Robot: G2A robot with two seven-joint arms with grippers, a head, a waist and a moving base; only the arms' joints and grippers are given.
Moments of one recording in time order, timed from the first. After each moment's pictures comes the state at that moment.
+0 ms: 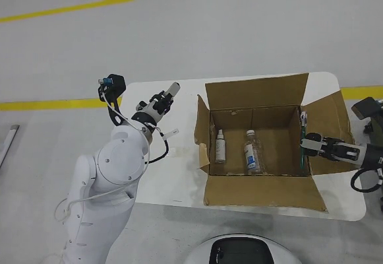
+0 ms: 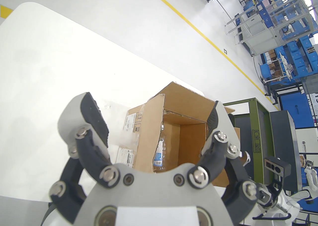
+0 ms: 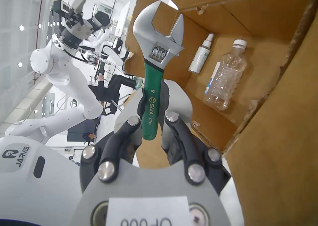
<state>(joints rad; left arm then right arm) 0.76 -1.18 -1.17 -2.01 0.61 0.83 -0.76 -1.37 -0.97 1.84 -1.94 0.17 -0.06 1.18</state>
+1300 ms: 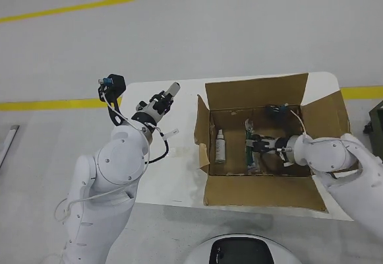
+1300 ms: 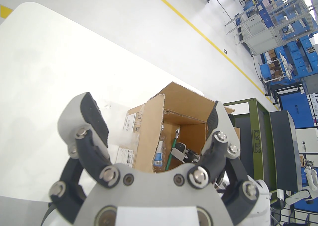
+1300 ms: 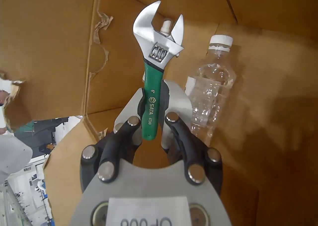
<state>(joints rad) 0.76 -1.18 -1.17 -2.01 0.61 0.83 -0.76 -0.93 -1.04 1.12 -1.66 -0.32 0.26 0.90</state>
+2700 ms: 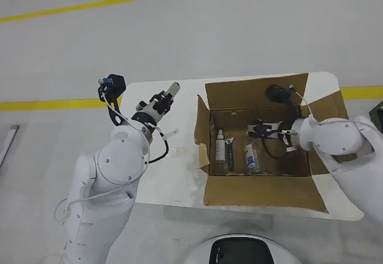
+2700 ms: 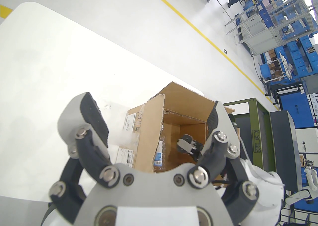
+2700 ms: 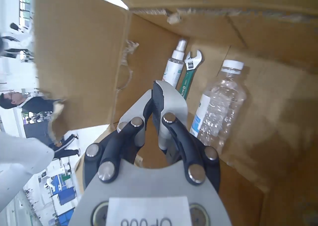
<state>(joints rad) 0.76 -1.18 -1.17 -2.01 0.61 0.83 -0.76 -0.91 -1.04 1.29 -1.78 -0.27 0.28 1.00</state>
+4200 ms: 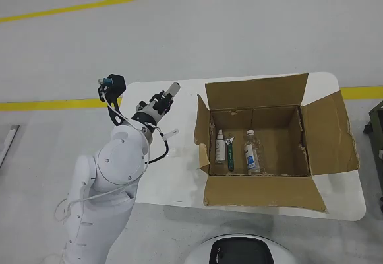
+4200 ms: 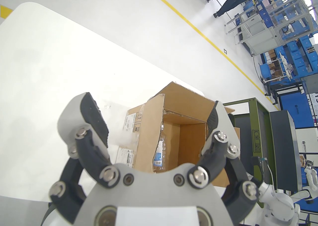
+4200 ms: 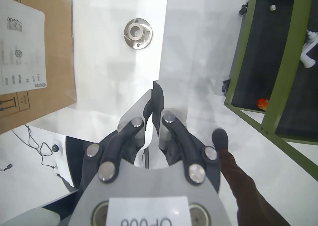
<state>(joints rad) 0.76 -1.18 -1.17 -2.01 0.61 0.83 -0.76 -1.39 -0.93 1.99 -1.85 -0.78 -0.03 1.32</state>
